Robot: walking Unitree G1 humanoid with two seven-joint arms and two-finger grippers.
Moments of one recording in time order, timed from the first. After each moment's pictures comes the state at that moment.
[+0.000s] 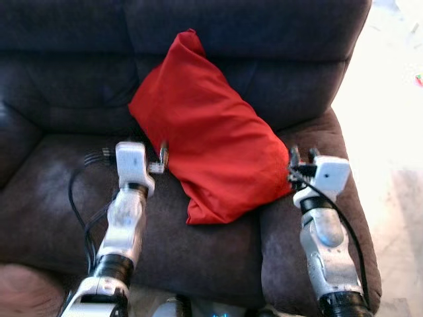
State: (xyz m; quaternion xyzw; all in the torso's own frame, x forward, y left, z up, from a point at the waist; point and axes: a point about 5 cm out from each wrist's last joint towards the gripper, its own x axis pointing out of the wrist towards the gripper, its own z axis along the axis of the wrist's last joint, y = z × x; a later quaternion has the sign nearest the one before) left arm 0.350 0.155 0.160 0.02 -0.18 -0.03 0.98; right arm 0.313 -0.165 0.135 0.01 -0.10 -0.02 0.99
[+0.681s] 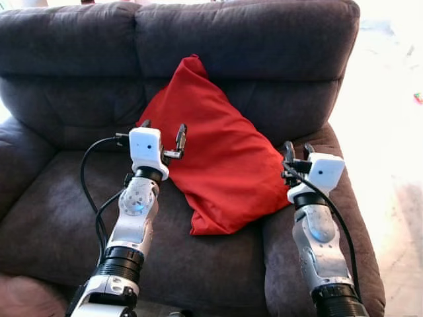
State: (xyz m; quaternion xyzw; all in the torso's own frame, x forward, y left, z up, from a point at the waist) left arm 0.348 0.130 0.182 0.01 -0.20 -0.07 0.98; right arm 0.322 -0.154 0.138 0.02 -0.11 -0.02 0.99
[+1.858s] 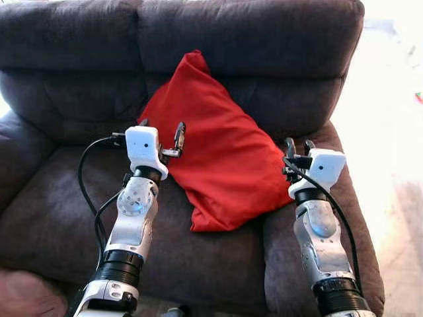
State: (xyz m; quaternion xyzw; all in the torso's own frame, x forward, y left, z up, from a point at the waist) left arm 0.343 0.131 0.184 -0.01 -0.20 -0.07 0.98; right arm 0.326 -0.159 0.140 0.02 -0.11 -0.02 0.99
